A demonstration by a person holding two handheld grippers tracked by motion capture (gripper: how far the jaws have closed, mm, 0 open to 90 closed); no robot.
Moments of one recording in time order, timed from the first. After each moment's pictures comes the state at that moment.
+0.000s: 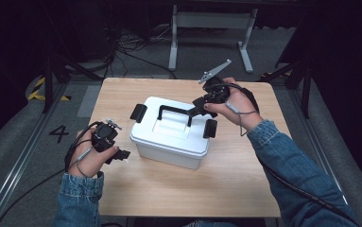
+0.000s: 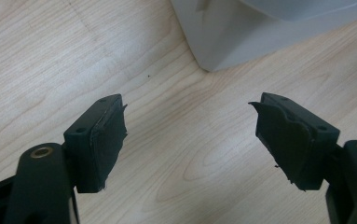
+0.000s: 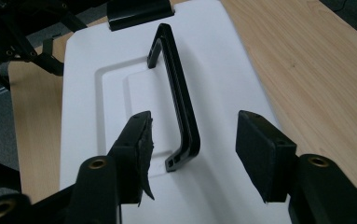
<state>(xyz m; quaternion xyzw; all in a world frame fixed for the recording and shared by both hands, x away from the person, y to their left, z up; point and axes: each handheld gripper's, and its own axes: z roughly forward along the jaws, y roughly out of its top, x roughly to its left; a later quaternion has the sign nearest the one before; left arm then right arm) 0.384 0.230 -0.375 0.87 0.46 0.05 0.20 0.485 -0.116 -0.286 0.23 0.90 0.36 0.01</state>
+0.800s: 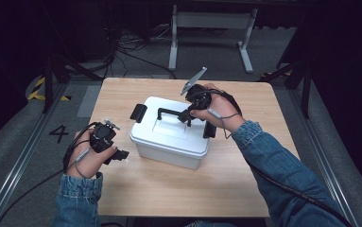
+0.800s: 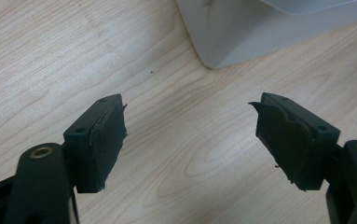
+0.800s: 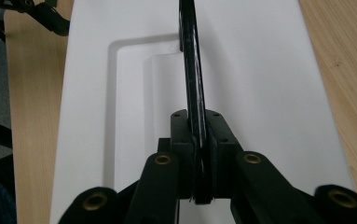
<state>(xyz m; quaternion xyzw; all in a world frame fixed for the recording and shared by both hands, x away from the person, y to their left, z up) 0.382 0.232 -0.375 0.86 0.46 0.05 0.20 0.482 -0.077 -0.304 0.15 0.94 0.30 0.01</state>
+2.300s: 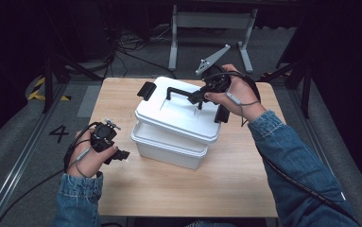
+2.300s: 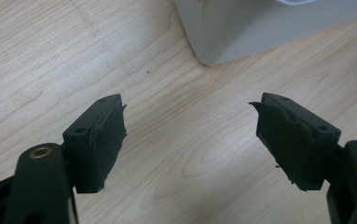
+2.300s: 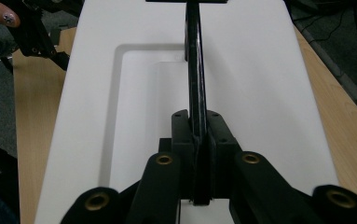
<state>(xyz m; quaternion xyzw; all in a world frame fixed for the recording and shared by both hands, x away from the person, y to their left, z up) 0.383 0.231 -0.376 0.86 0.46 0.04 0.20 0.477 -0.112 -0.237 0.16 0.92 0.35 0.06</state>
